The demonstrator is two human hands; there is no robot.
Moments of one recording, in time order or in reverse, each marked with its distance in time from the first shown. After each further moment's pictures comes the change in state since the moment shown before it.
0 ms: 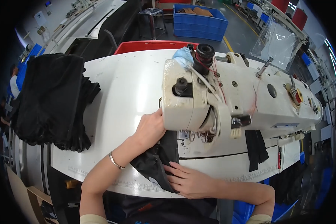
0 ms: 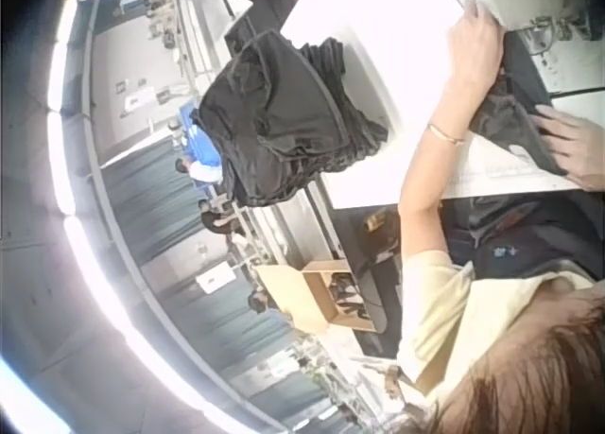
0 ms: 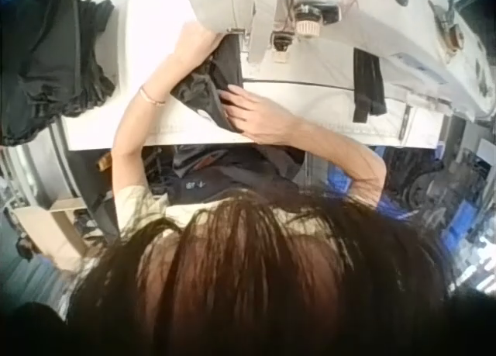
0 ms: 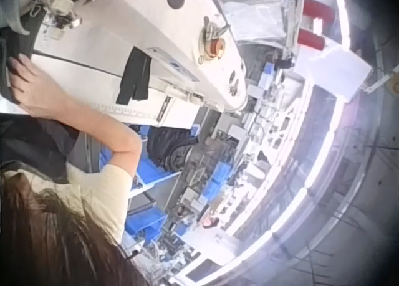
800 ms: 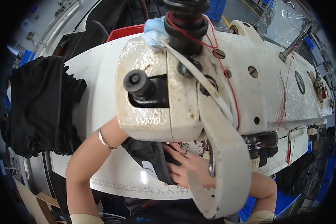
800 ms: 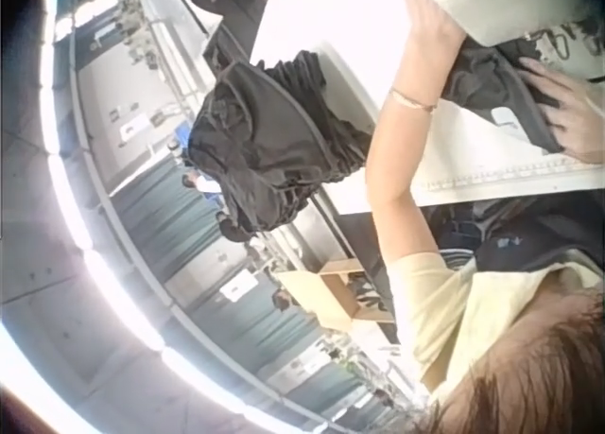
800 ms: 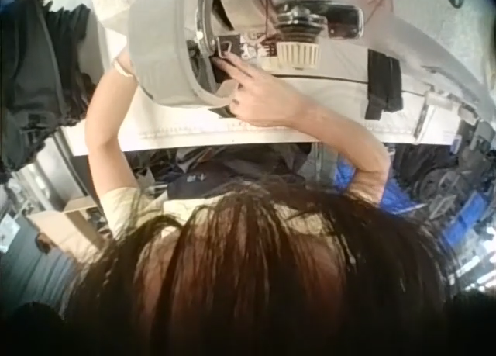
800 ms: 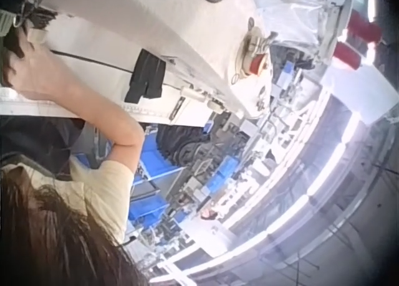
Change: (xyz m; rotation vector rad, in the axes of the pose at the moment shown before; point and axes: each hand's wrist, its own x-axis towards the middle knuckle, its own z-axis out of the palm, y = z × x) left_hand 0.038 -0.012 -0.010 -0.251 -0.226 -0.017; right_hand 0.005 0.028 0.011 -0.107 0.126 0.061
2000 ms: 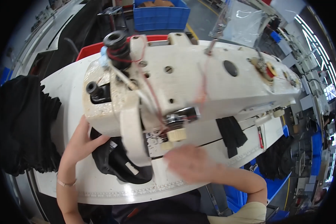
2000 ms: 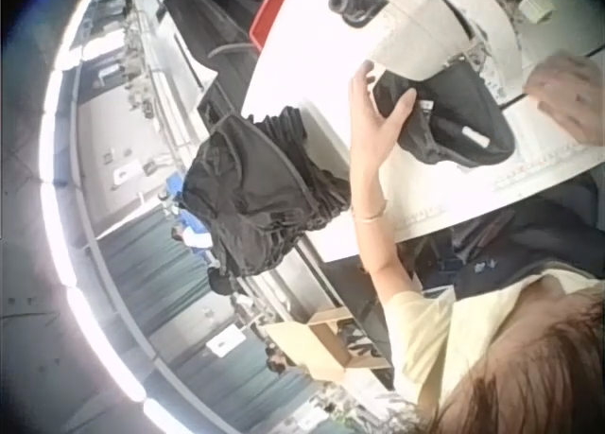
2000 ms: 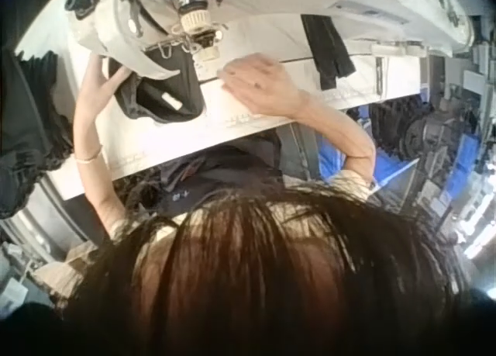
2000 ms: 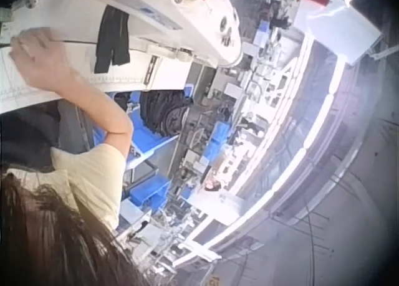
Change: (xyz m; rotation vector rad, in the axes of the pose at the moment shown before) left_hand -0.076 0.008 -0.048 -0.291 0.230 -0.260; right_hand -0.047 -0.007 -0.035 -0.144 0.403 0.244
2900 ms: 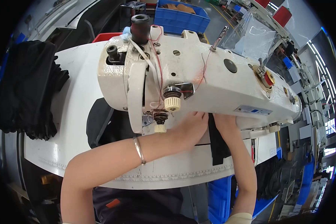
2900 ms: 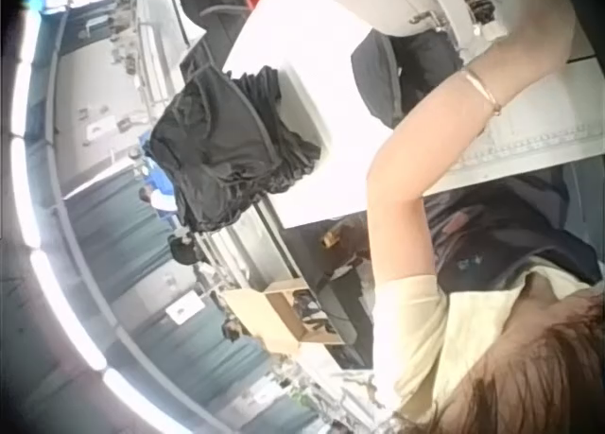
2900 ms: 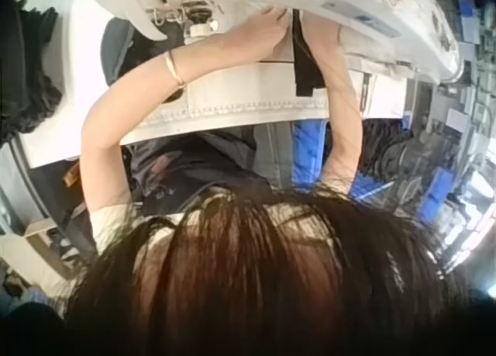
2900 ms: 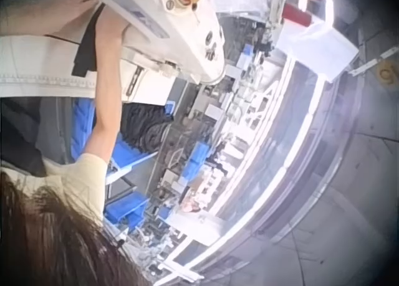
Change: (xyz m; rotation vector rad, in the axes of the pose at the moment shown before) left_hand 0.059 0.097 0.220 0.342 -0.301 0.511; right_hand -0.070 0.167 -0.035 -1.138 -0.177 0.243
